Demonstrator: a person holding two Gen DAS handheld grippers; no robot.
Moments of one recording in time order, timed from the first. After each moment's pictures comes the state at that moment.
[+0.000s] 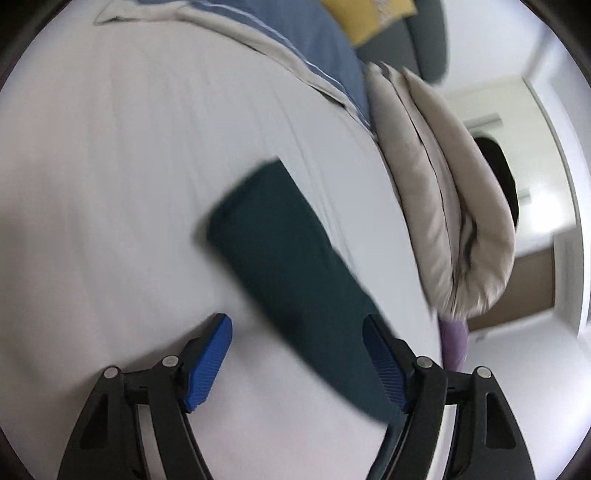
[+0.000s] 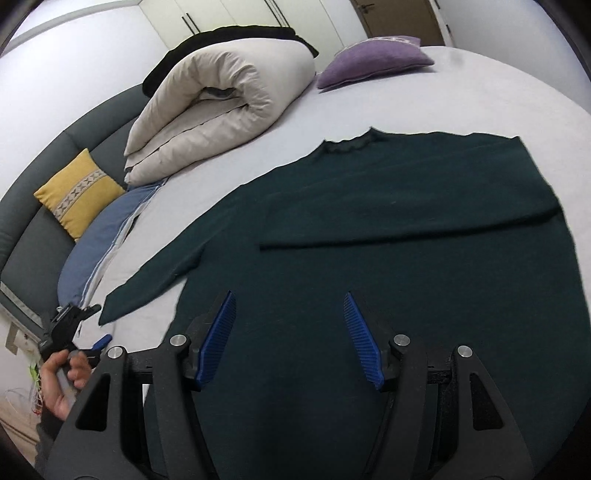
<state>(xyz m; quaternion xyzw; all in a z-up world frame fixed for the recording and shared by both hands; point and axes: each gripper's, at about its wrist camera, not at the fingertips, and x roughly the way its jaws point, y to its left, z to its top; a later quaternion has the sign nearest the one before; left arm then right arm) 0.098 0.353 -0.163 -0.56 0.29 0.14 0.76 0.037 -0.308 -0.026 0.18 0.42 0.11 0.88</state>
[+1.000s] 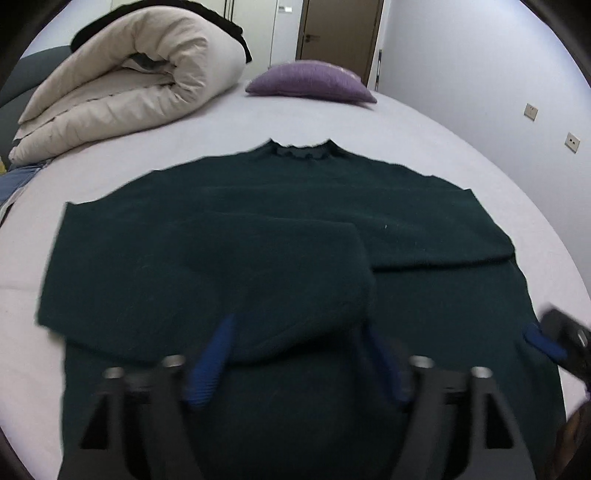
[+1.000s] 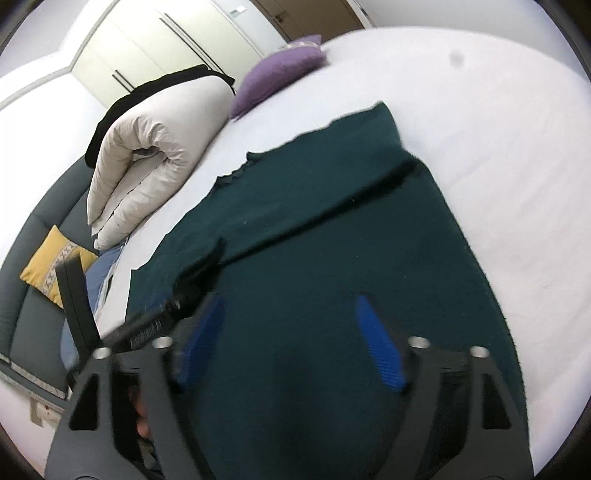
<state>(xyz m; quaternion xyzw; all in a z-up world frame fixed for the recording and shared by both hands) 0.173 -0.097 -0.107 0.01 0.42 -0.14 0.90 0.005 -0.442 -0.061 0.30 0.41 0.01 0.86</state>
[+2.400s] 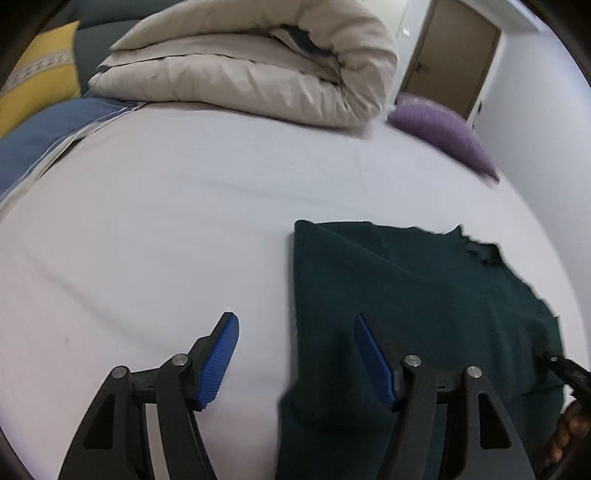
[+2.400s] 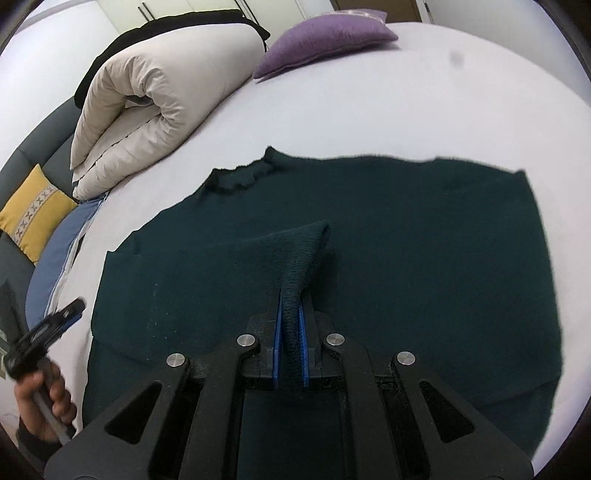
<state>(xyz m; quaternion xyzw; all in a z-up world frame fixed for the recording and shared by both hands) 0.280 0.076 -0.108 -0.10 0.44 0.00 0.89 0.181 -0.415 -0.100 0.18 0.46 0.05 0.87</state>
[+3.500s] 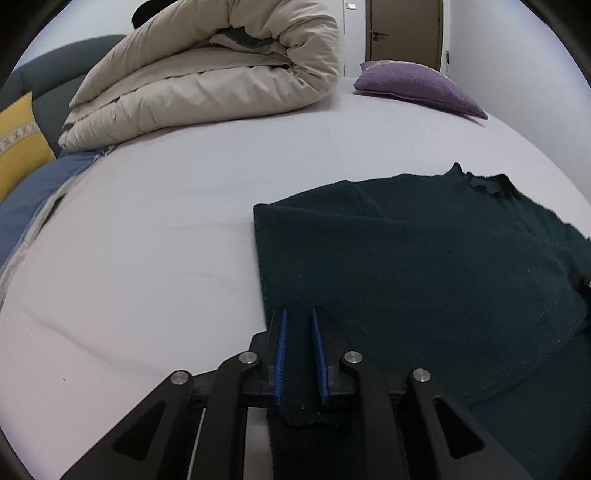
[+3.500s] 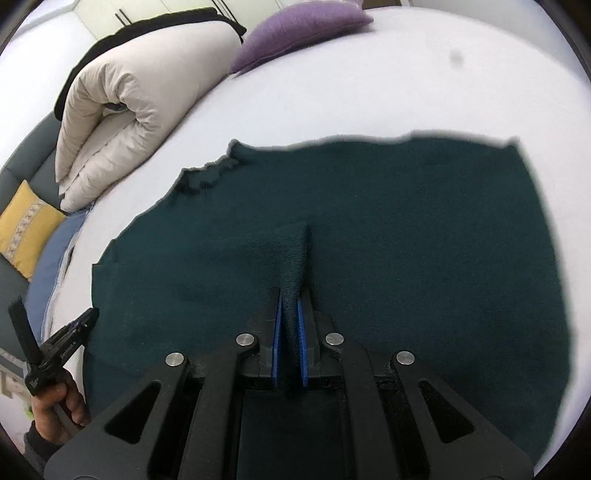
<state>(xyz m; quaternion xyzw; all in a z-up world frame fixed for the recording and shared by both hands) 0.272 0.039 -0.133 0.03 0.43 -0.01 0.90 0.178 -0.424 -0.127 0.21 0.47 0.03 0.86</state>
